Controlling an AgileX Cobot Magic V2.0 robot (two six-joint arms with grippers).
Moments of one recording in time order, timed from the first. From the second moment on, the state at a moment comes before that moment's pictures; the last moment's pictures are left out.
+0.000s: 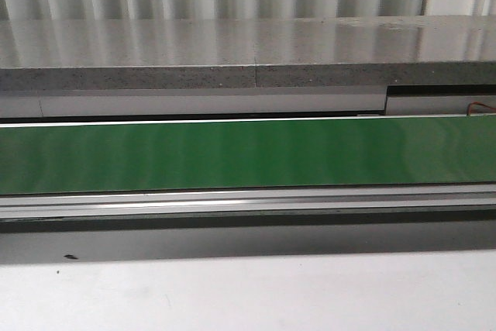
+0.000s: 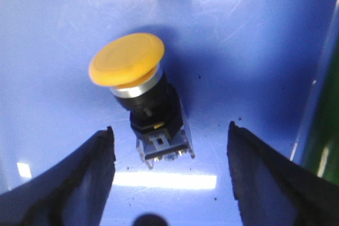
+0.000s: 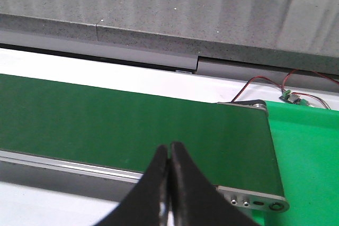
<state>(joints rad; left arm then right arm) 0.41 2.01 -1.57 0.07 1.22 0.34 0.10 0.21 -0.34 0.15 0.42 -0.14</state>
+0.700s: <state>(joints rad) 0.20 1.54 -1.41 -0.03 1.01 0.19 0.10 0.21 -0.34 0.15 0.42 -0.14</state>
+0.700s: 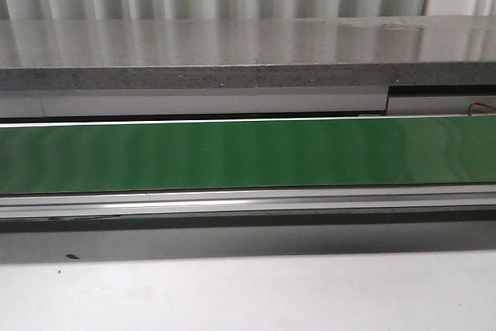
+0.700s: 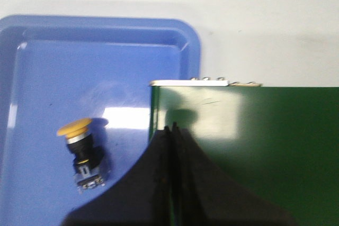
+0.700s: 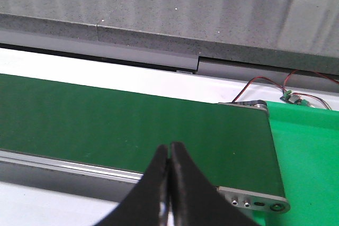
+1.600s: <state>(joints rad) -0.07 0.89 -0.85 -0.12 0.60 0.16 0.10 0.21 -0.34 0.15 0.42 -0.14</state>
